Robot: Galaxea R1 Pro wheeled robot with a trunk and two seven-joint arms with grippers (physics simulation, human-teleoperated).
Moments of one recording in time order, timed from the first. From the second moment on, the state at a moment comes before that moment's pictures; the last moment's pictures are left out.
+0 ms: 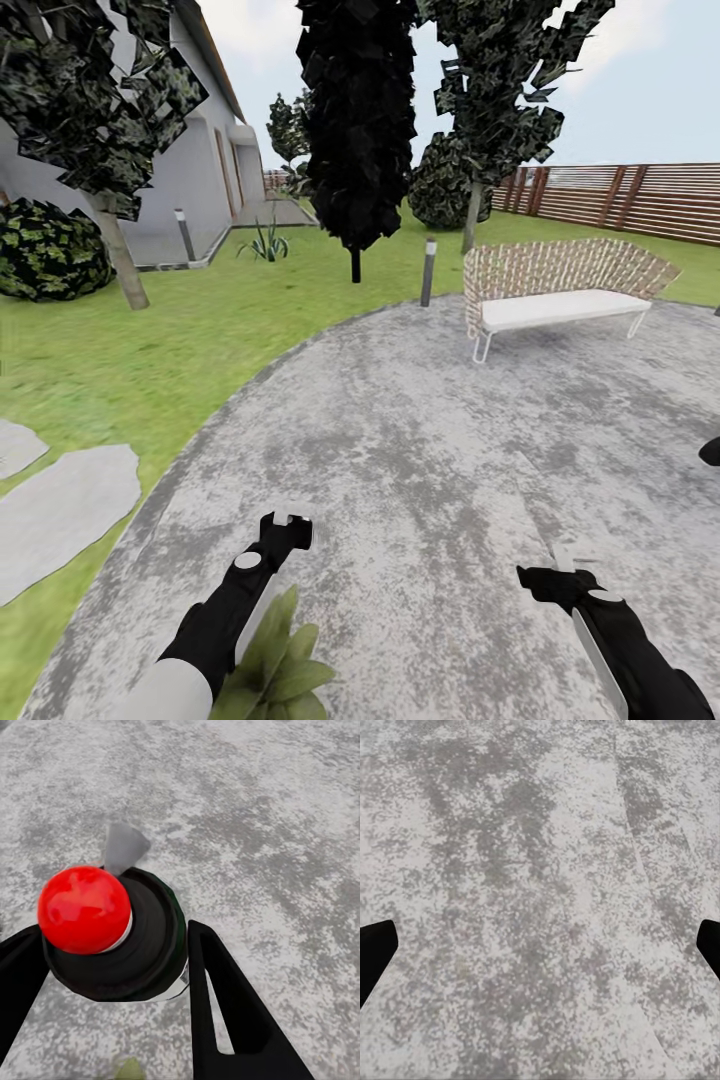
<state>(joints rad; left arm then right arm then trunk) -0.54 -0.11 -0.11 -0.78 -0.04 0.11 -0.02 -0.33 -0.19 -0.07 -1.05 -0.05 0.47 0.01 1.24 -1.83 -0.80</state>
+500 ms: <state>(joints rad) -0.59 -0.12 -0.12 -0.83 -0.05 0.11 -0.02 -0.36 -0.20 -0.09 -1.10 -0.06 0.48 0.01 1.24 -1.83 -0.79</state>
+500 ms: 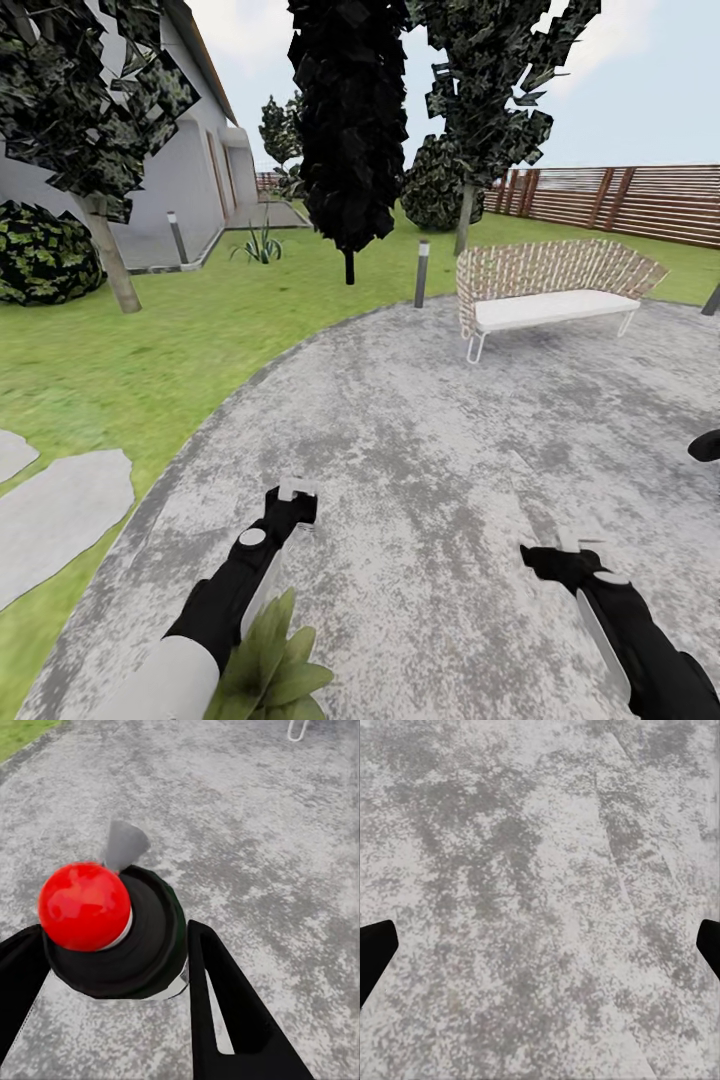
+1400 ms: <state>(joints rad) -0.58 0.00 -0.12 -0.85 -0.06 0.13 -0.03 -0.36 -0.21 -0.09 -1.23 -0.05 0.48 0.02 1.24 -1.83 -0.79</state>
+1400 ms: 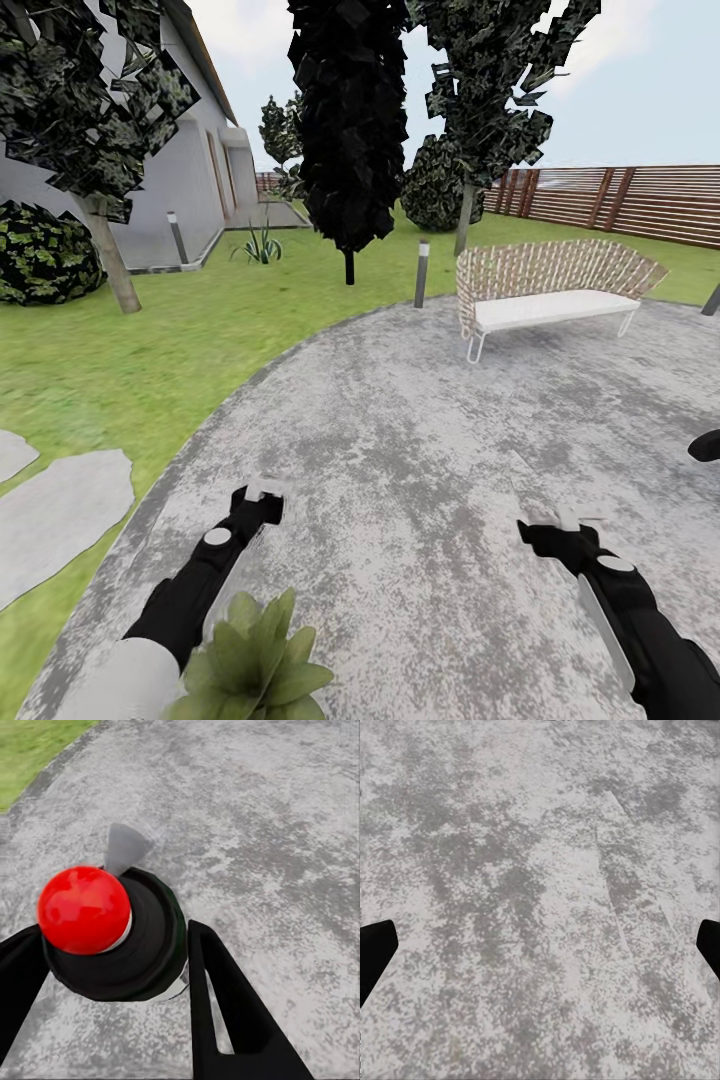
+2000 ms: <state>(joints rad) -0.59 0.22 -0.12 -0.94 -0.25 0.19 -0.84 -0.36 -0.26 -0.08 -1.24 0.00 0.58 0.81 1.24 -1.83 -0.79</state>
